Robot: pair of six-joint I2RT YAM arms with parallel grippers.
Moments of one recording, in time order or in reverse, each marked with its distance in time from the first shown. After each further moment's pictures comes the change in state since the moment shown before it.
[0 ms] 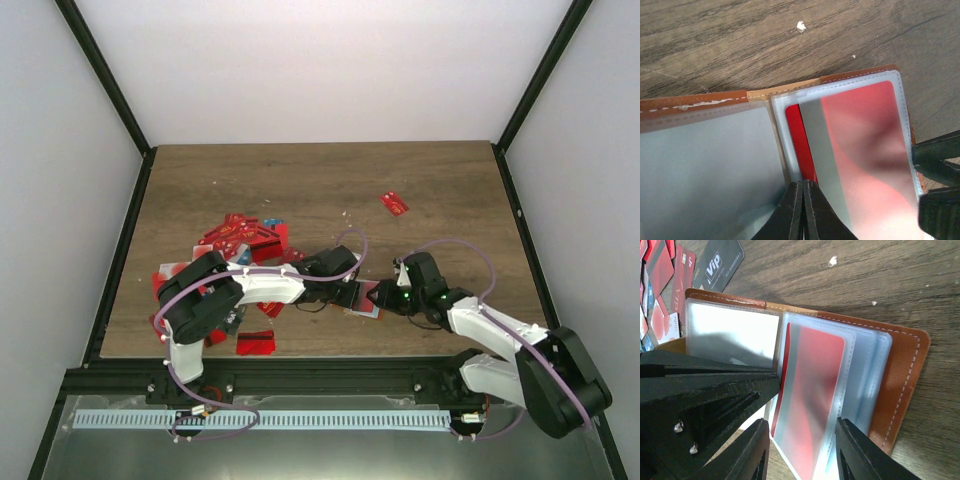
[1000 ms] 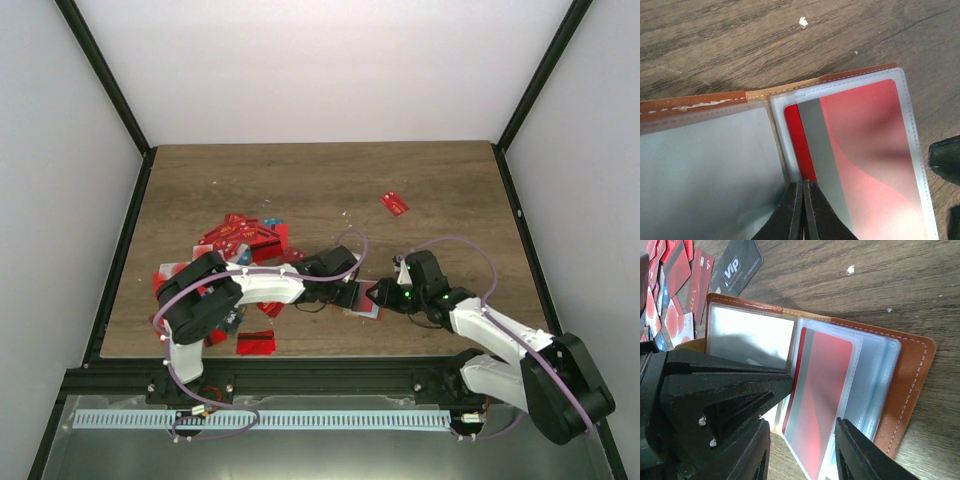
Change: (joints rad) left arm 0.000 -0.008 -0.002 -0.014 -0.005 0.004; right arm 0.000 -0.042 0.013 -0.029 -0.008 -0.013
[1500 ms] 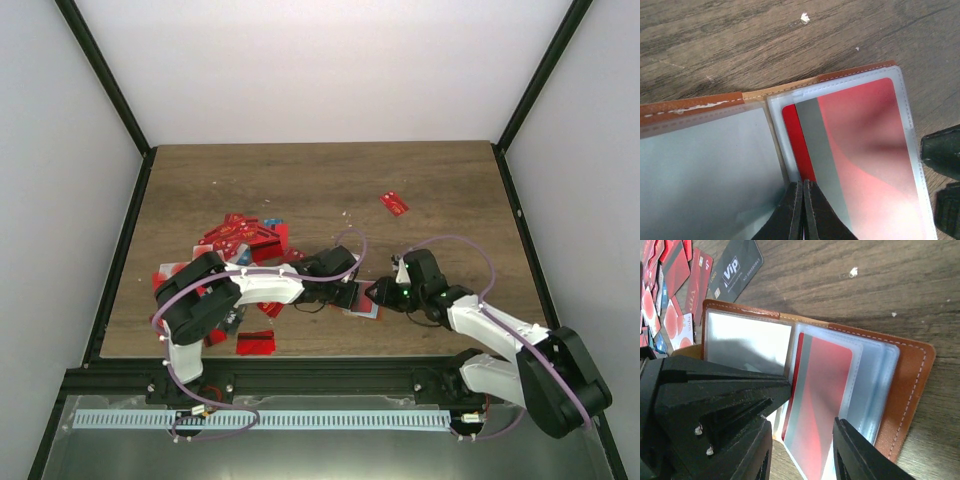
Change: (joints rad) left arm 0.000 -0.006 -0.003 -0.006 0.003 0.000; right arm 0.001 0.028 0.015 0.017 -0.002 -0.002
